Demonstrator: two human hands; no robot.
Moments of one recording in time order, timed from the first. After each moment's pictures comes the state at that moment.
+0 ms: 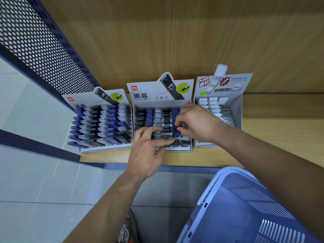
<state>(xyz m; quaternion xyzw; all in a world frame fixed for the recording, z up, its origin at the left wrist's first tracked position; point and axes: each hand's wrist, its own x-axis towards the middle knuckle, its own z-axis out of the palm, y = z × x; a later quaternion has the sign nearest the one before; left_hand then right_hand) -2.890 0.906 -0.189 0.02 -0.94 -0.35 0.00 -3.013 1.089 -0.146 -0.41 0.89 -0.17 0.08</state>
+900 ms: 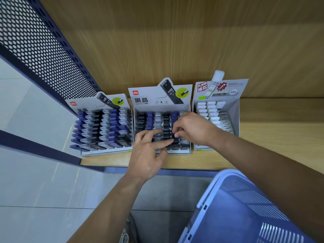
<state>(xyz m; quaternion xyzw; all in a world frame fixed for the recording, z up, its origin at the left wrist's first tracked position) -2.890 0.905 -0.189 0.02 -0.94 -0.34 0.01 -3.012 1.079 -0.153 -0.36 0.90 -0.16 0.17</state>
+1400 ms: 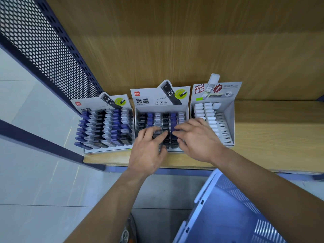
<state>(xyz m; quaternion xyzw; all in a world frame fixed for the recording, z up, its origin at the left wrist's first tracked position) -2.890 0.907 -0.180 -0.01 -0.98 -0.20 0.00 -2.964 1.100 -0.165 -0.37 0.93 -0.08 -0.03</state>
